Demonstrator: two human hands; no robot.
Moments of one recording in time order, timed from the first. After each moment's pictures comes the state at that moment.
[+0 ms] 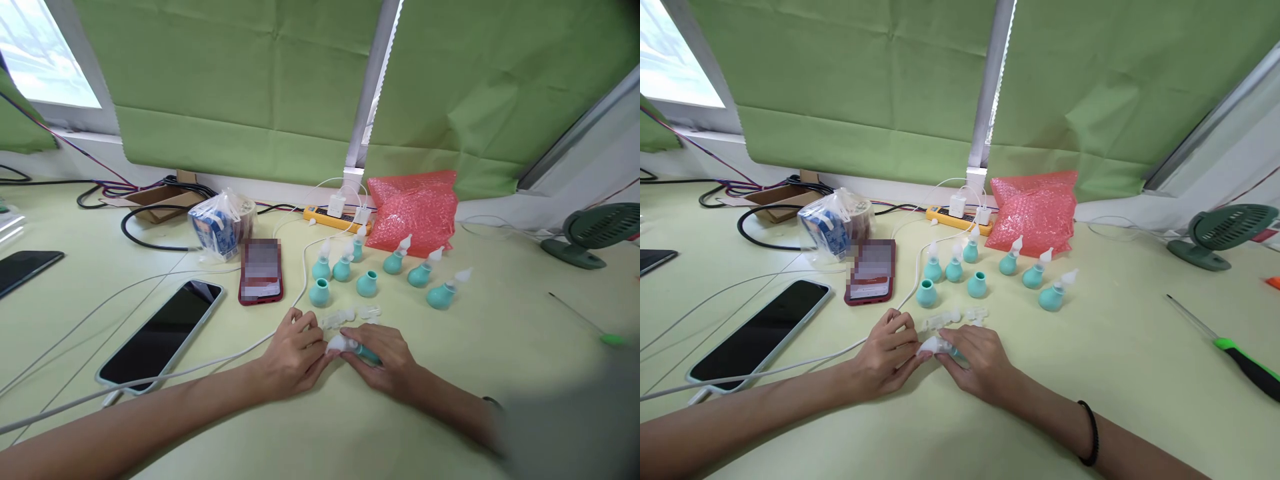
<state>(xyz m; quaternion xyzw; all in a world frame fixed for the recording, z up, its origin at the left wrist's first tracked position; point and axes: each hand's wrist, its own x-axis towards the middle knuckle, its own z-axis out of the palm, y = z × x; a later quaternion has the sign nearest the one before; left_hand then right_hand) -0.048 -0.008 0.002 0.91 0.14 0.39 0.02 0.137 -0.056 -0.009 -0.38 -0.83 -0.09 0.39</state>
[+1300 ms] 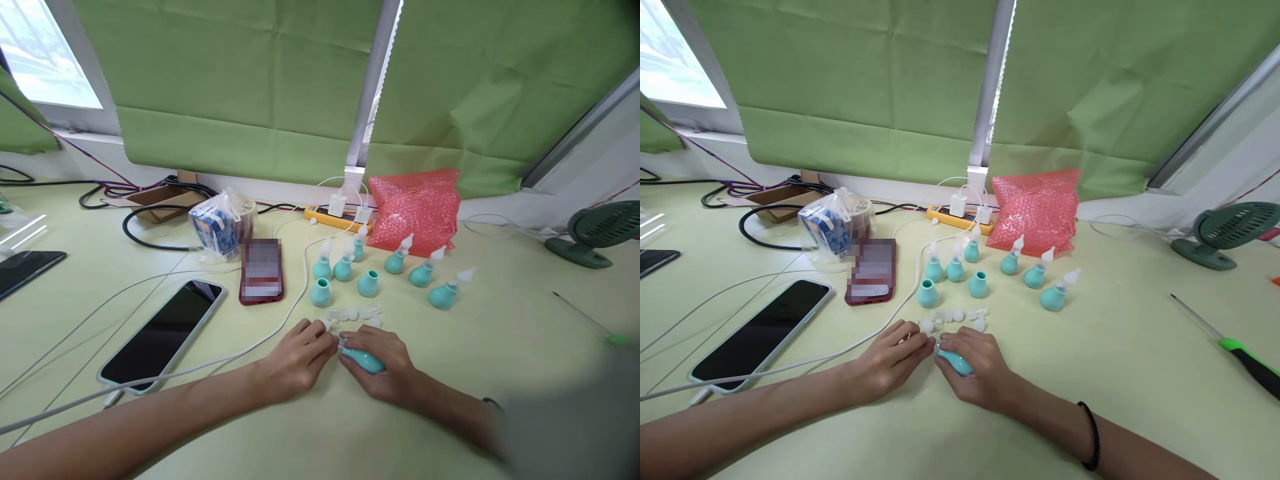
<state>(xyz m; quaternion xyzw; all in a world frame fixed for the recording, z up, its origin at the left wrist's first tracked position) -0.046 -0.008 -0.008 0.93 0.10 0.35 -0.05 0.132 -0.059 -0.013 -0.37 -0.82 -0.02 0.44</state>
